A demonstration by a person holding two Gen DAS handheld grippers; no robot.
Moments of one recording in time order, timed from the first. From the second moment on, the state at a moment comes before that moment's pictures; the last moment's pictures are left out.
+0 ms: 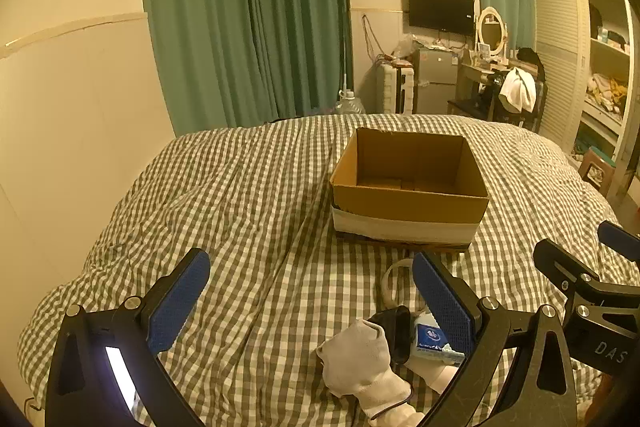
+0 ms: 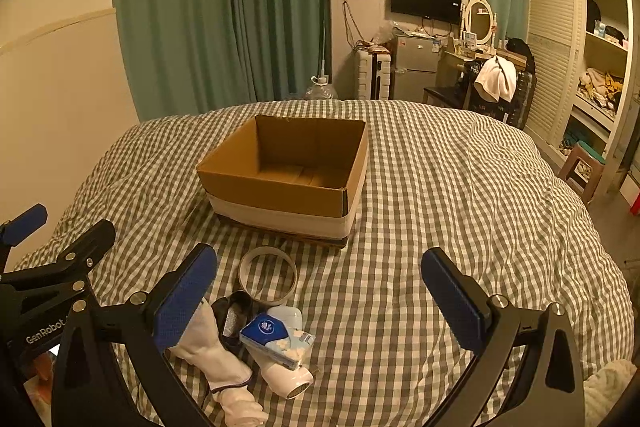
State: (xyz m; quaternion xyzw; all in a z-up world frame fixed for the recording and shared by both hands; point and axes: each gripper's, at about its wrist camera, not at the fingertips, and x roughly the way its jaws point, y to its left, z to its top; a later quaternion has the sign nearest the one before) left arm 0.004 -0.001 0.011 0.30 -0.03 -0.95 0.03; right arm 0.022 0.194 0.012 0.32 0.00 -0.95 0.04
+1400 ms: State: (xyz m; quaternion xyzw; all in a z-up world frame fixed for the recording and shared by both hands) left arm 0.002 -0.006 0.011 0.30 -0.02 -0.95 0.04; right arm 0.024 0.189 0.016 0.32 0.01 -0.95 0.06
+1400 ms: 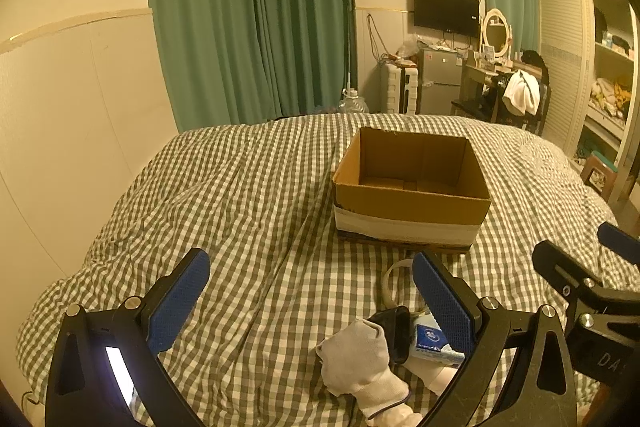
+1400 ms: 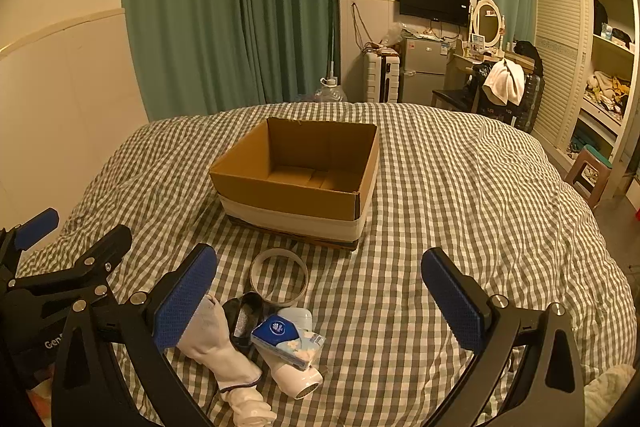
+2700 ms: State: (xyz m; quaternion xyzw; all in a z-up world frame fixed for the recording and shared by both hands) left arm -0.009 -0.003 -0.059 0.37 -0.05 -0.93 0.04; right arm 0.008 0.185 -0.038 0.38 0.01 -0.92 0.07
